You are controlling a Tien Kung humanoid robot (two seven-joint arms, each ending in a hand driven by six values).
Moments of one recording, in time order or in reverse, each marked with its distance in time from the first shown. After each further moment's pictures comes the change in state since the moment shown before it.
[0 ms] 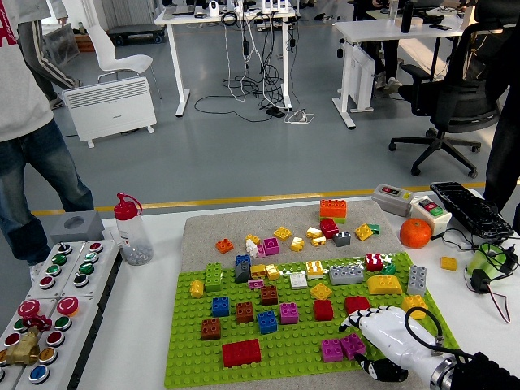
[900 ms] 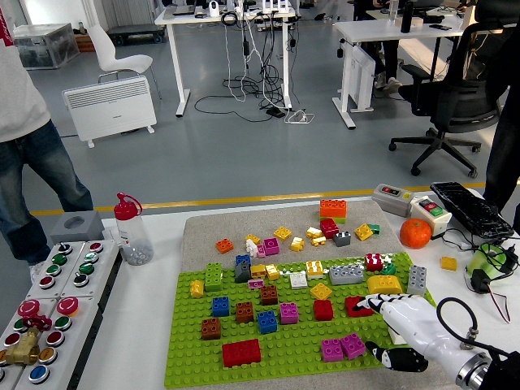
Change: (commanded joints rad) left arm 0.009 0.000 -0.009 0.000 0.020 -0.001 0.004; right arm -0.163 -0.071 0.208 0.115 0.079 -0.101 0.092
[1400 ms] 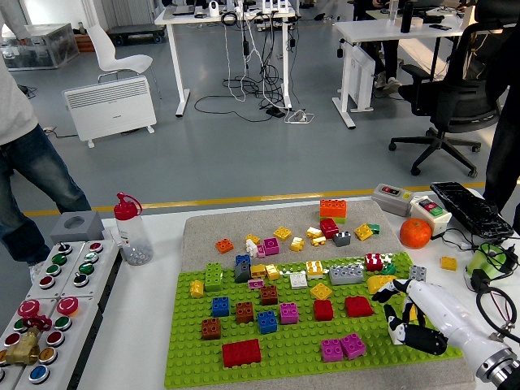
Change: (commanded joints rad) left arm -0.002 0.000 0.000 0.000 -0.001 -0.001 -0.003; right arm -0.079 -0.004 0.102 0.039 0.250 -0.047 0.056
